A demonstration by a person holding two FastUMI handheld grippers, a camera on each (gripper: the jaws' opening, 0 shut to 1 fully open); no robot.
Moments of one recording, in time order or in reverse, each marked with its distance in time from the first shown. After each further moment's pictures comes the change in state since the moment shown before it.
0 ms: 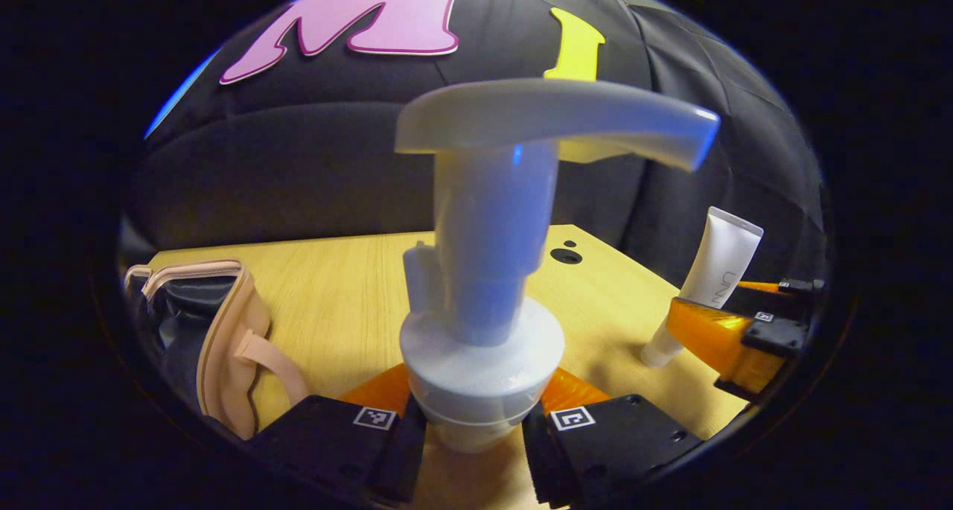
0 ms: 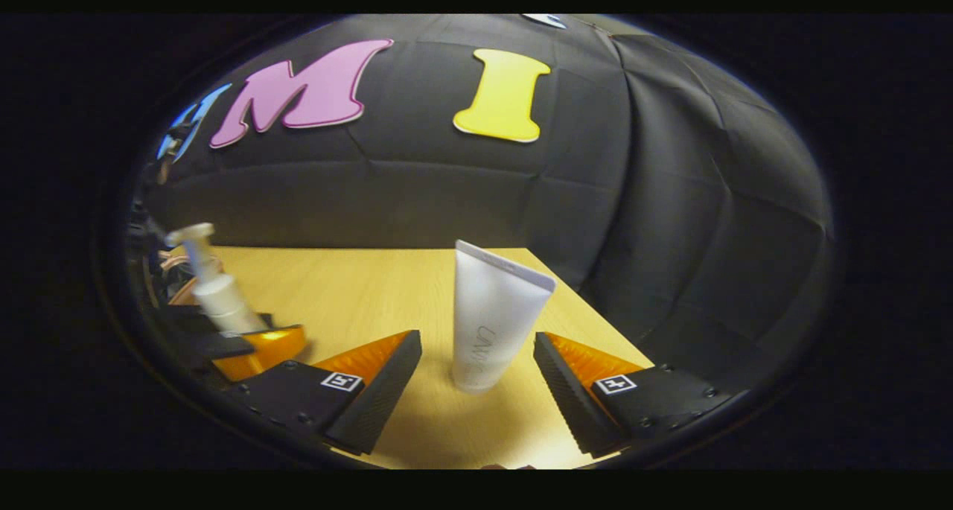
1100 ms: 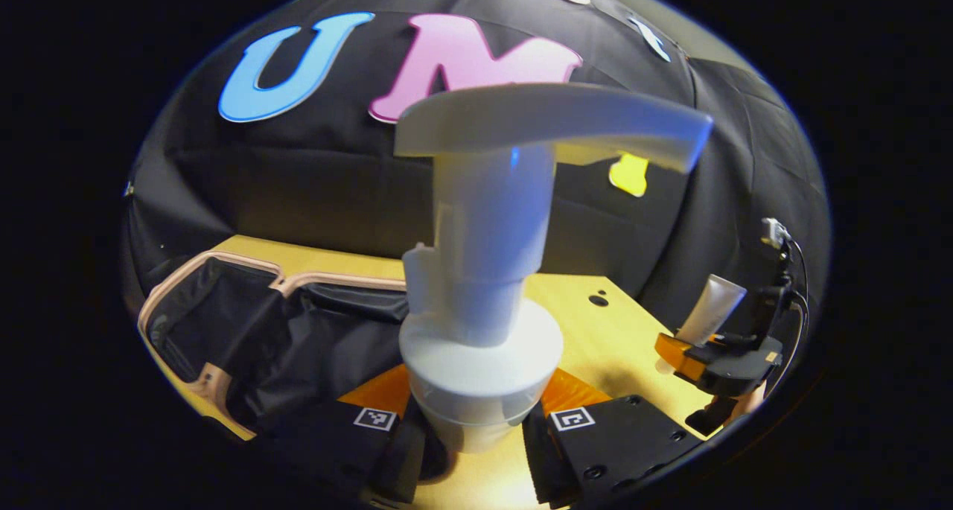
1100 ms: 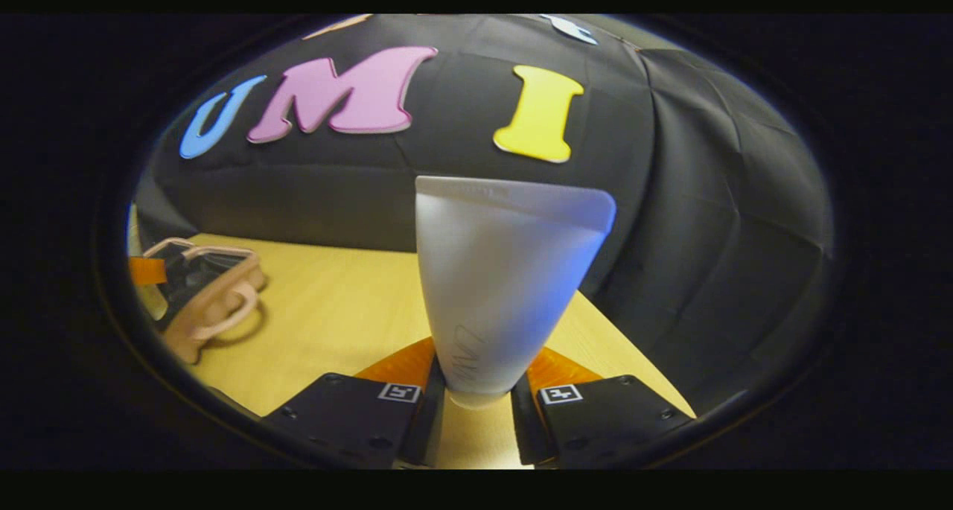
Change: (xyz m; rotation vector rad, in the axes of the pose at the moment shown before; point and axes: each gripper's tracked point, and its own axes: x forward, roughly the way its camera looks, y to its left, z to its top) left arm -0.189 0.129 0.049 -0.162 -0.121 0.147; right arm -0.078 0.058 0.038 -0.049 -0.090 0.130
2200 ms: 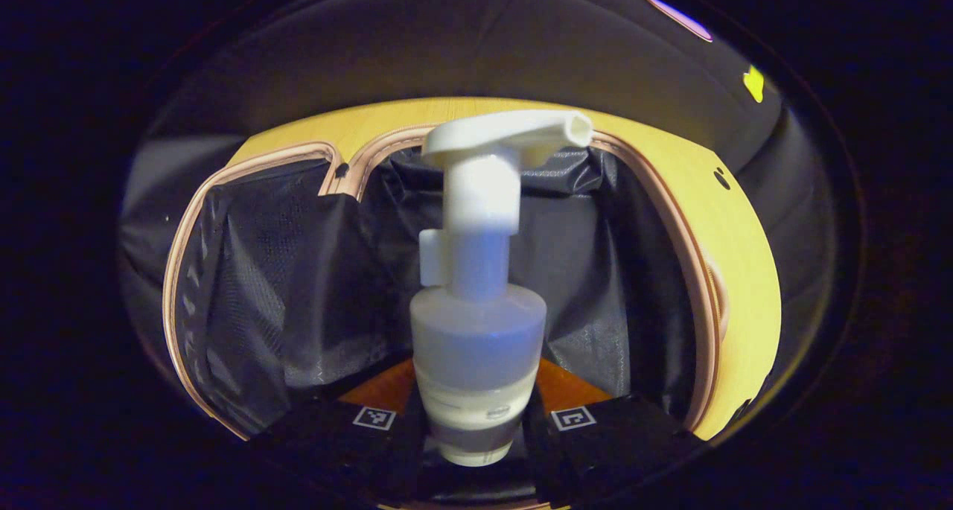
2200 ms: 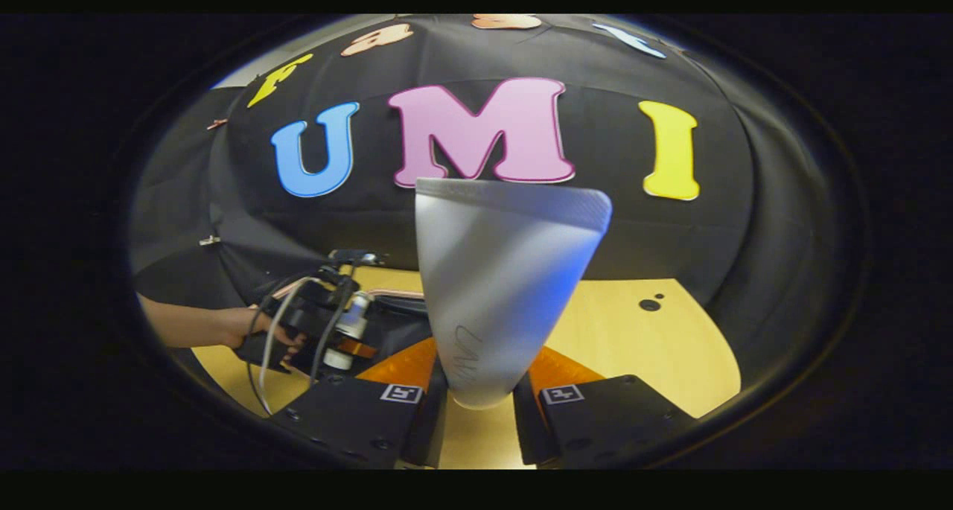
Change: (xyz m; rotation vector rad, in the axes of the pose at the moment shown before) left arm 0.076 0.168 -0.102 0.039 0.771 0.178; right arm -0.087 0.204 0.073 0.063 0.082 0.398
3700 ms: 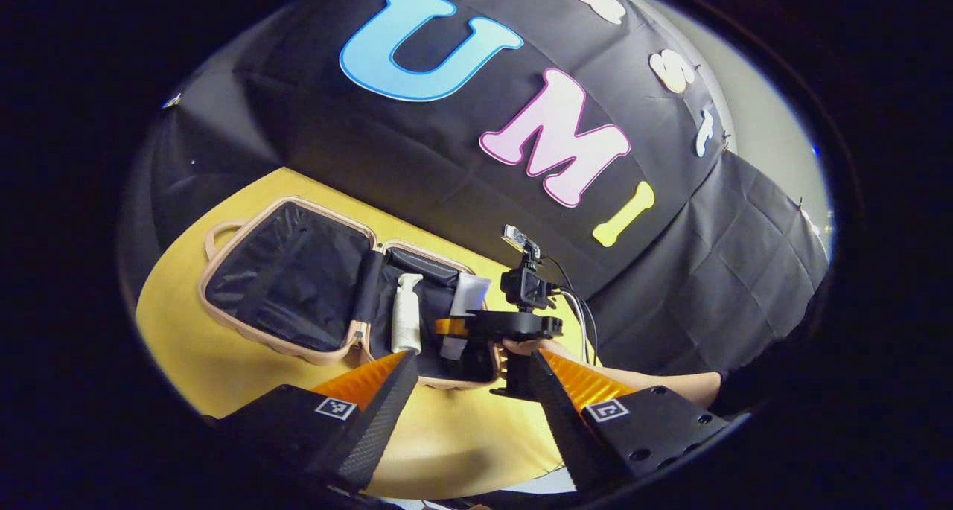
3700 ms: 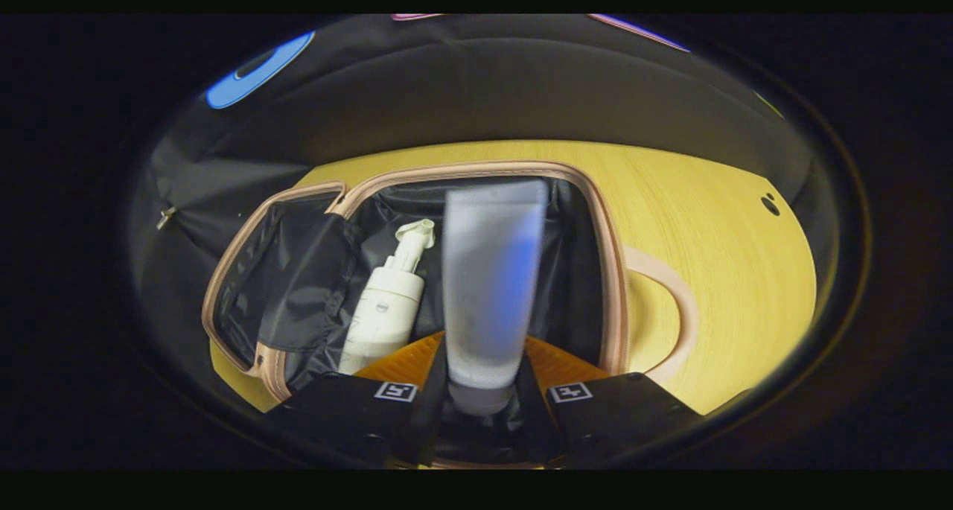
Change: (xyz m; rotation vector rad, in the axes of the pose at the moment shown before) left arm -0.293 0.003 -0.099 -0.266 -0.587 -0.523; right arm 0.171 0.110 -0.154 0.108 0.583 -0.056
